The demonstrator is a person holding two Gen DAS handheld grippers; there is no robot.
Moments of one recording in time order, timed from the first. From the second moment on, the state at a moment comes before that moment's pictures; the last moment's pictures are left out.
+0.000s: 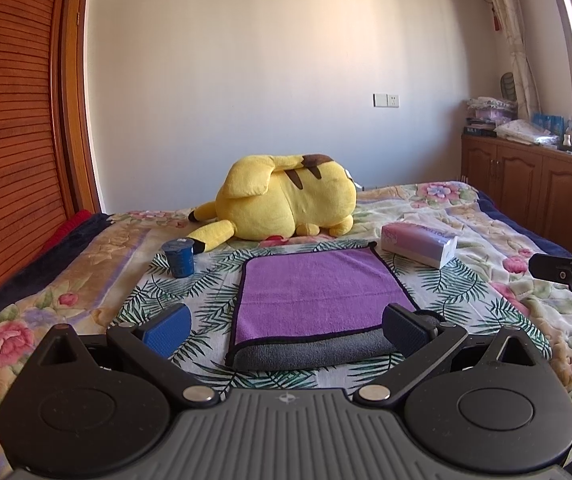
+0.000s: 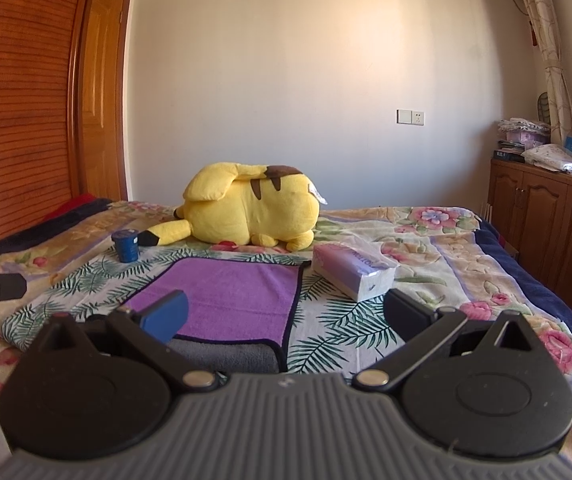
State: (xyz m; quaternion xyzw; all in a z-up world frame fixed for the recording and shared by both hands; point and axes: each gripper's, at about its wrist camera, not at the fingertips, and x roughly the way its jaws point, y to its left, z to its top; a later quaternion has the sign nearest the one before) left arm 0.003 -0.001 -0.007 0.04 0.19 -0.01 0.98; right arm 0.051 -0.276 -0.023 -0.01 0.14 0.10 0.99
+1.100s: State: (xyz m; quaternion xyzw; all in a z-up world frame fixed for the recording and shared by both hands) left arm 0.076 0.014 -0.034 0.08 0.28 -0.02 0.96; right arm 0.113 -0.254 -0.053 -0.05 0.23 0.14 0.96
